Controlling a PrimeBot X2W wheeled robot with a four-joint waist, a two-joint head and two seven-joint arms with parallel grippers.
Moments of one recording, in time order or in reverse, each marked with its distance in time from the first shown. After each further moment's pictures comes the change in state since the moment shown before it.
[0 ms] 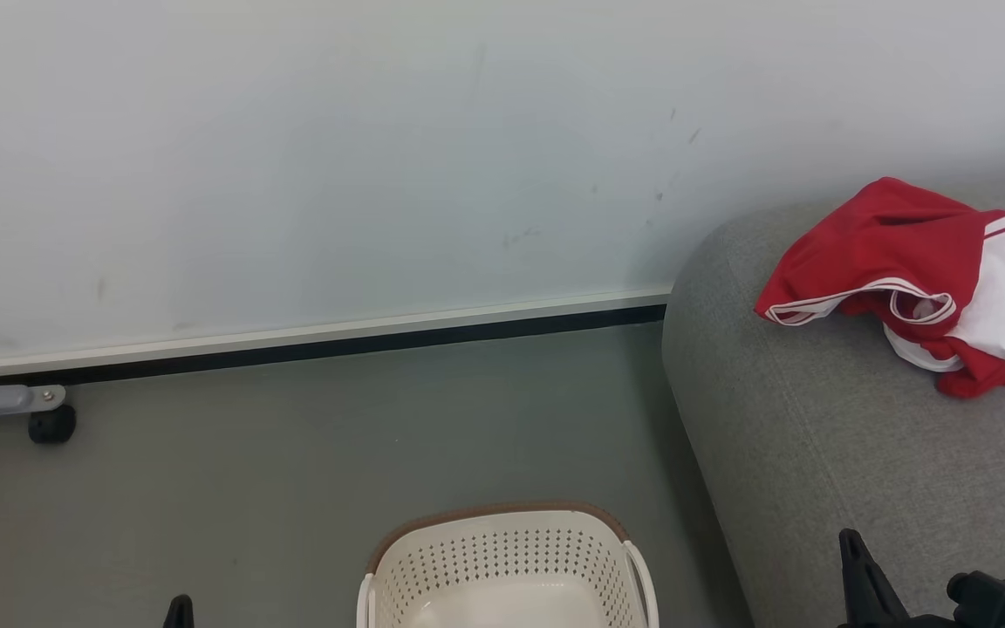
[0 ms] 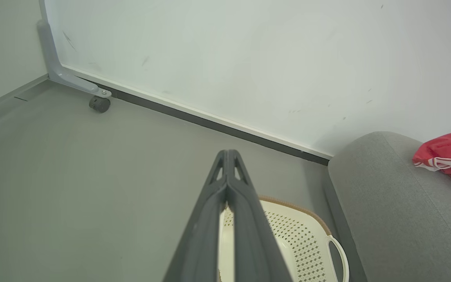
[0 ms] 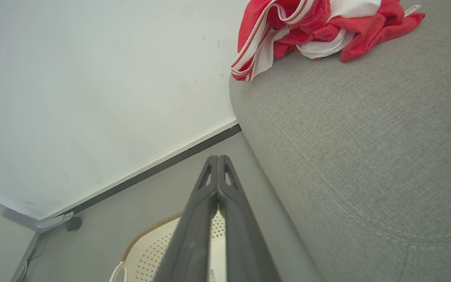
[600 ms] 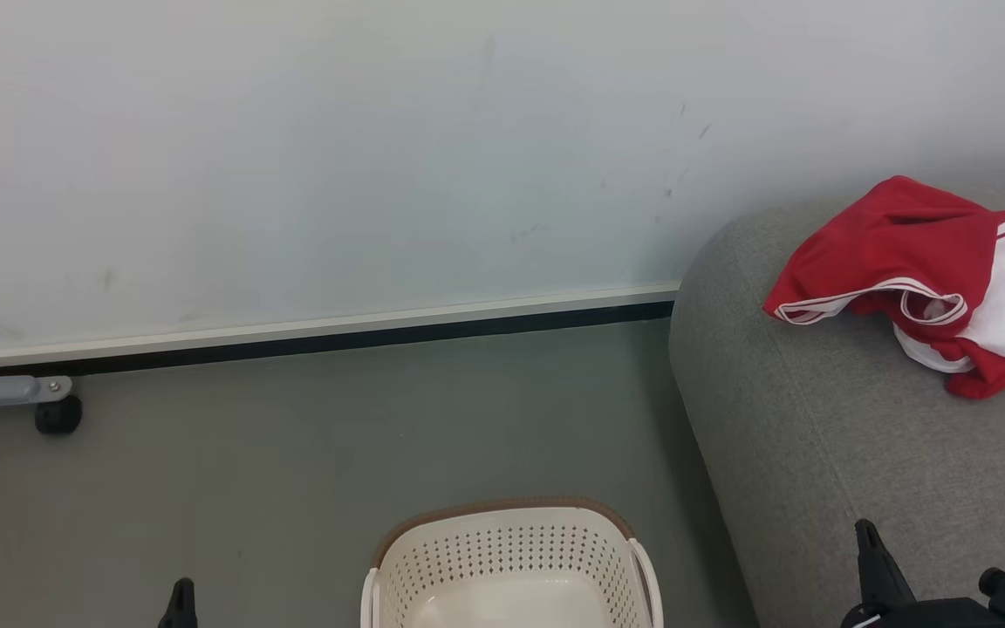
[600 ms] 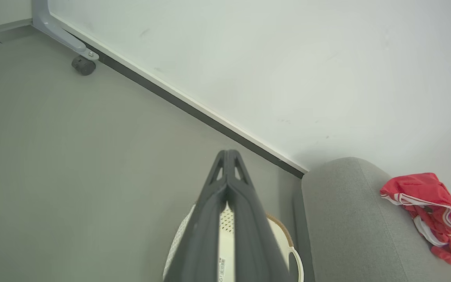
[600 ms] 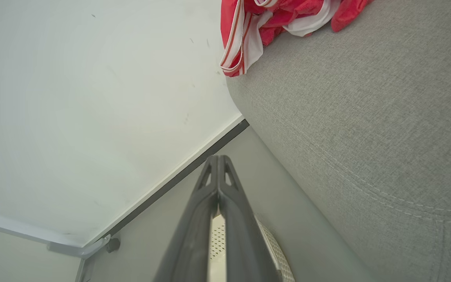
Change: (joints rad) left arm -0.050 -0.025 0.035 0.030 -0.200 -0.044 0.060; right arm -0.021 0.028 -0.076 0.007 0.201 0.037 0.061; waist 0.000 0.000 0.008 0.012
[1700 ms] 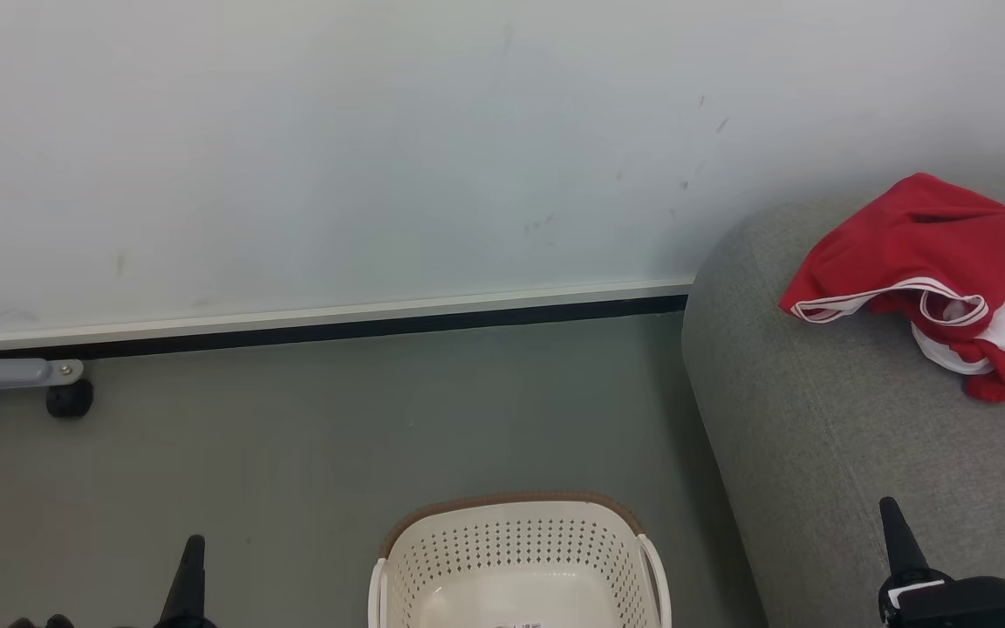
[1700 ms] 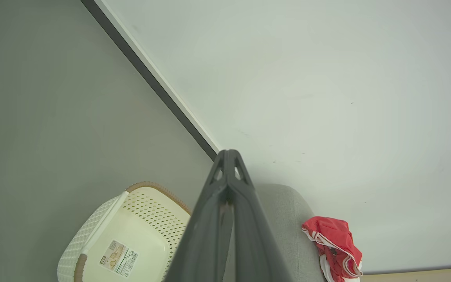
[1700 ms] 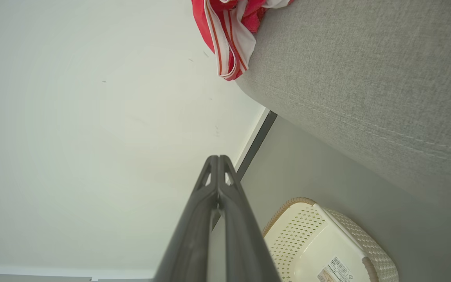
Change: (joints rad) left arm -0.101 -0.050 0.062 0.053 -0.369 -0.070 0.105; right arm -0.043 0.051 -0.136 0.016 0.367 0.077 0.105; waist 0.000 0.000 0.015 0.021
